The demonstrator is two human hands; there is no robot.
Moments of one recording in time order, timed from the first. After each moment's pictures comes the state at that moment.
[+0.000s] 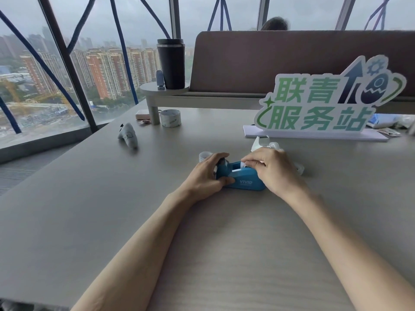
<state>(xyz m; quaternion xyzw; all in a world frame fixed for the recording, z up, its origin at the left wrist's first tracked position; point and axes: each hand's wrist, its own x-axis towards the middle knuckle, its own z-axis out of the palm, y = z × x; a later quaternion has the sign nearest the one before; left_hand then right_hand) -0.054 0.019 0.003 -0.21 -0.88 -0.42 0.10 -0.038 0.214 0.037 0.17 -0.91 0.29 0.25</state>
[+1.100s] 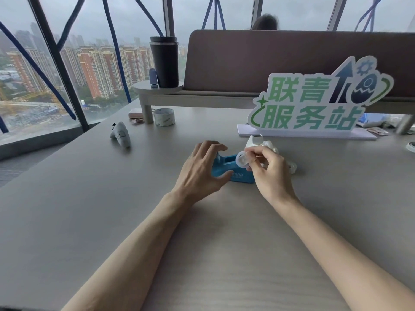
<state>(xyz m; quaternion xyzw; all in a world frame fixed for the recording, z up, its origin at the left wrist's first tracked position) -0.042 0.029 0.012 -0.25 -0.87 -0.28 0.33 -0.018 0.203 0.026 0.08 -0.80 0.53 0.28</state>
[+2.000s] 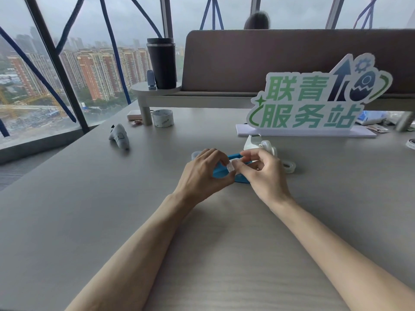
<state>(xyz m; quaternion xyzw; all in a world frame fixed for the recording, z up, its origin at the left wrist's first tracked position) -0.036 0.036 0.014 -0.26 -0.86 -0.31 0.32 -0.015 0.196 0.026 0.06 -0.77 0.59 0.22</state>
